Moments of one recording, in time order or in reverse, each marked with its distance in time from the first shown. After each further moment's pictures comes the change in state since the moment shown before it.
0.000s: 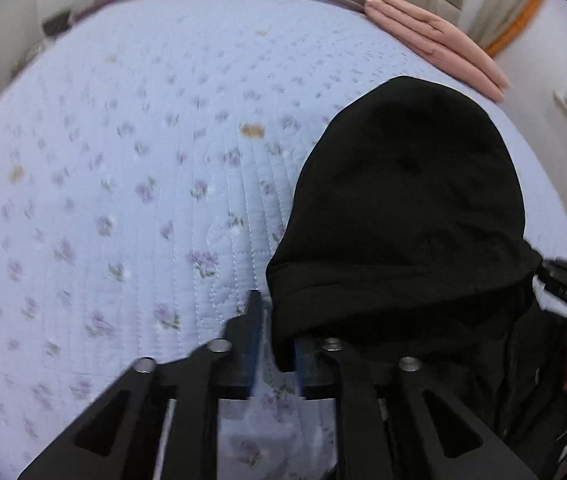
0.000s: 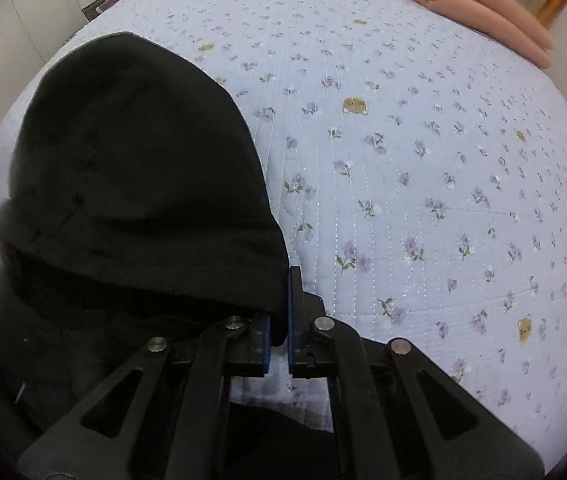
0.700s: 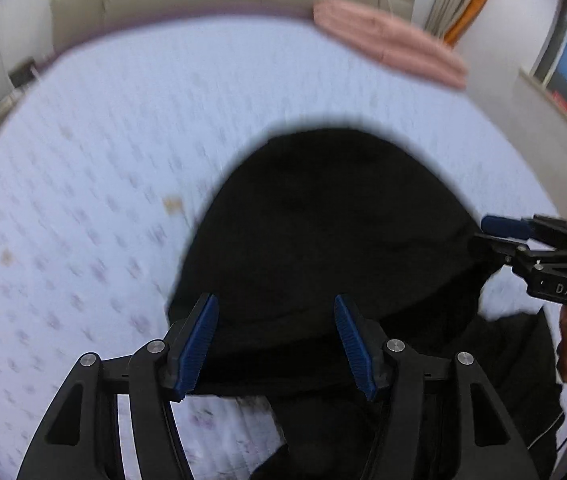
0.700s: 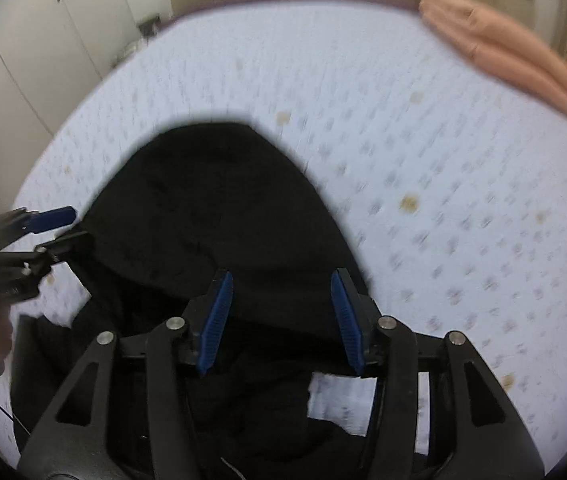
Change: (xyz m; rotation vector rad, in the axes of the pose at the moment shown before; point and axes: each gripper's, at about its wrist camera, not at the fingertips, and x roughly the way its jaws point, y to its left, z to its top) left arm -0.017 -0.057 0.031 0.111 0.009 -0.055; right arm -0.049 0.028 0.034 -0.100 -0.044 0.146
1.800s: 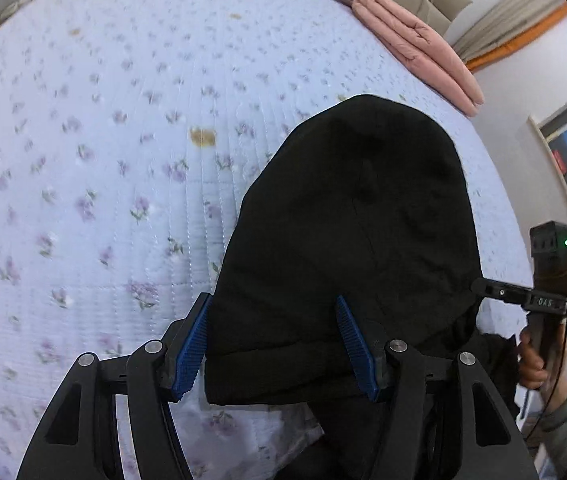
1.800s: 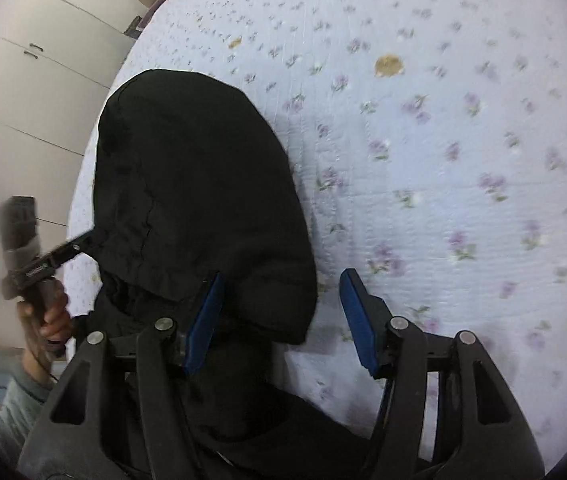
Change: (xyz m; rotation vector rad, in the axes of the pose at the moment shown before) left arm 0.025 0.071 -0.012 -0.242 0.081 -0.200; right arm 0.038 -0.083 -0.028 0.286 0.175 0.363
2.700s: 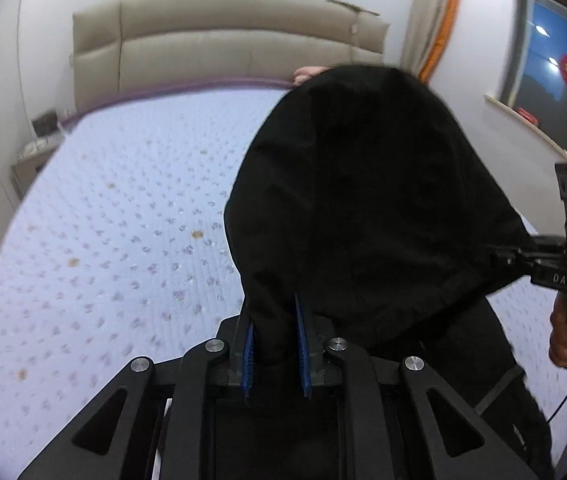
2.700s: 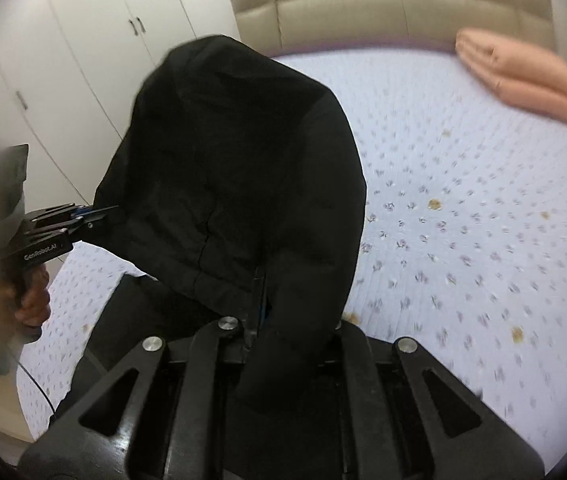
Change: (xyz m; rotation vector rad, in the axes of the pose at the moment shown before) left arm -0.177 -0.114 -0.124 0.326 -0.361 0.171; right arm -0.141 0.156 -0.145 -0.414 -0.370 -0.124
